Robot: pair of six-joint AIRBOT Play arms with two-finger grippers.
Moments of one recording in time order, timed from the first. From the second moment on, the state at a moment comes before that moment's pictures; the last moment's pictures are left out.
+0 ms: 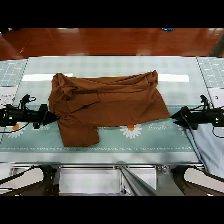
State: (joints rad) left arm 0.49 -1.32 0.67 0.78 -1.24 -1.27; right arm -0.52 -1.33 0.68 -0.87 1.15 1.25
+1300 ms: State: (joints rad) left arm 0.51 -0.94 1.62 0.40 -1.17 -1.25; right arm -0.24 -1.02 1.86 -0.97 1.20 1.36
